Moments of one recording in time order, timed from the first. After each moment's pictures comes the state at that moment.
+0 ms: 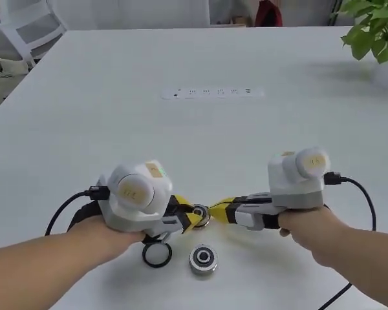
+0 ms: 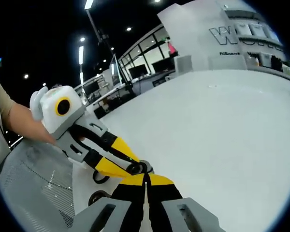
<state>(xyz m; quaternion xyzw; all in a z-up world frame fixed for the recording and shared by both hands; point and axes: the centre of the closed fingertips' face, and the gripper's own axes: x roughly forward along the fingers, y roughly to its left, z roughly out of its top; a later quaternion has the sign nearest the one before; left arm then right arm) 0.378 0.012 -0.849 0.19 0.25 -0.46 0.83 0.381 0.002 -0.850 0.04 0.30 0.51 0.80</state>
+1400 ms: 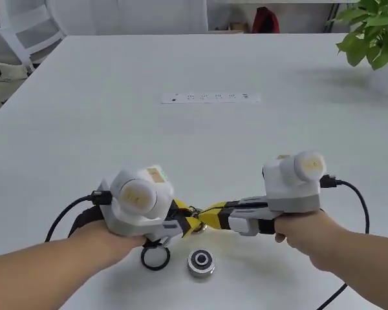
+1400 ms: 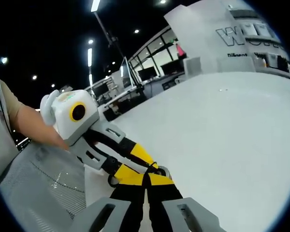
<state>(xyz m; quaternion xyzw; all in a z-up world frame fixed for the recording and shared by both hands) 0.375 0.011 -0.849 0.19 0.25 -0.46 0.83 0.363 0.015 -0.833 0.05 0.29 0.55 0.78</state>
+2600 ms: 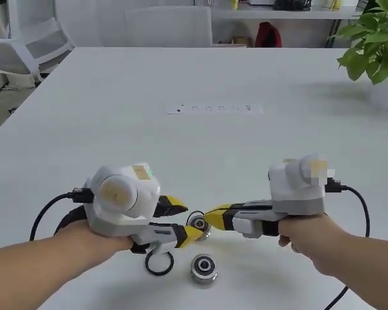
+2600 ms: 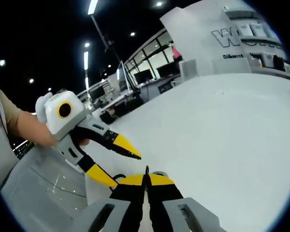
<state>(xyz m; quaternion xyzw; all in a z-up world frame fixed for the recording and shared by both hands) 0.355 0.023 -0.813 0.17 0.23 -0.48 0.83 0.367 0.013 -0.820 0.06 0.29 0.53 0.80</state>
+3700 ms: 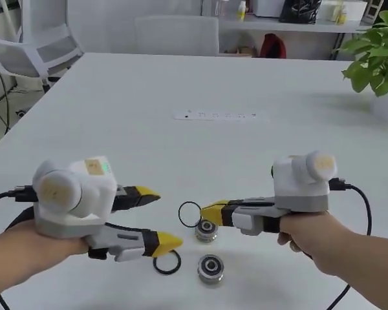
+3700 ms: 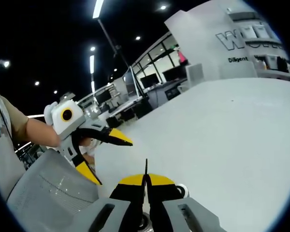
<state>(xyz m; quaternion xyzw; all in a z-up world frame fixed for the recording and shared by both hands) 0.327 0.075 -0.777 0.16 0.19 -0.48 0.84 0.353 0.036 -0.790 0.08 0.27 0.55 0.78</state>
